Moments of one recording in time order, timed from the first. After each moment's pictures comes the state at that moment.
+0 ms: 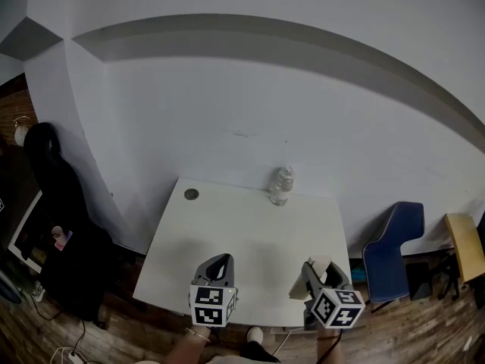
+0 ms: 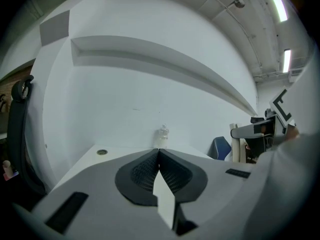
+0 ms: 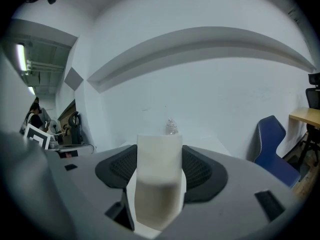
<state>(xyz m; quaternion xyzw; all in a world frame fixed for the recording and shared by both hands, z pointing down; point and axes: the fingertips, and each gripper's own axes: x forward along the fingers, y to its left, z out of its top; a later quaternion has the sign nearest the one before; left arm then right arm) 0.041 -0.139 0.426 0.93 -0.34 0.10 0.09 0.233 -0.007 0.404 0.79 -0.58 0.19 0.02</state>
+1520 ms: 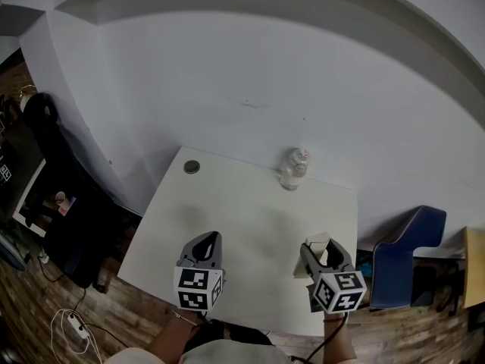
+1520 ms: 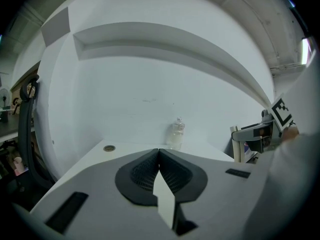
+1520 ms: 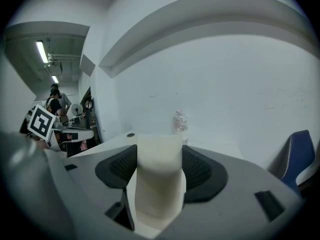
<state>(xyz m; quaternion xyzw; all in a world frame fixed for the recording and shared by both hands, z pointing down) 0.062 -0.189 0.448 0.90 -0.40 0.14 0.11 0.287 -0.087 0.441 0.70 -0.68 0.19 0.11</state>
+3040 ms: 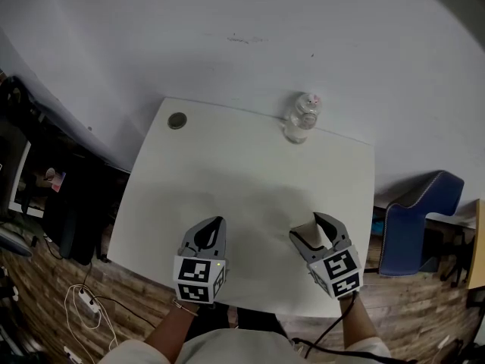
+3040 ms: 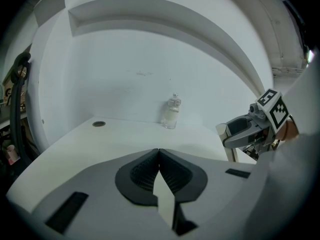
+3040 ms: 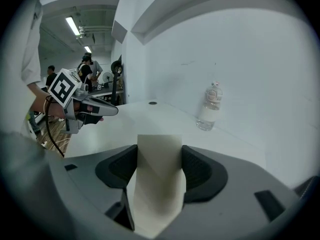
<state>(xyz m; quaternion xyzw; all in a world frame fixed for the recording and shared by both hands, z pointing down) 0.085 -0.167 0.527 0.89 -0.37 0.20 0.16 0.250 -0.093 0.521 0.55 -0.76 0.18 0.28</state>
